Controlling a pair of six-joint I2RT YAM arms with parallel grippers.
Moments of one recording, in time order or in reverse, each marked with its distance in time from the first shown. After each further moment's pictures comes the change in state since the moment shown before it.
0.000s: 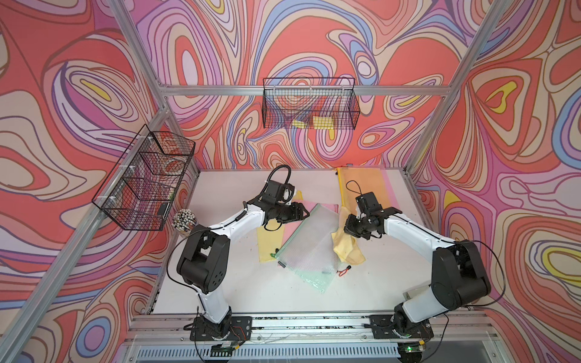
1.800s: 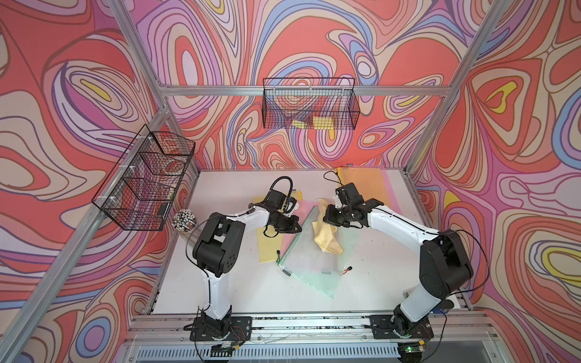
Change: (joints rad) left arm 0.031 0.153 -0.044 0.019 0.102 0.148; right arm 0.190 0.119 0.269 0.068 -0.039 -0.026
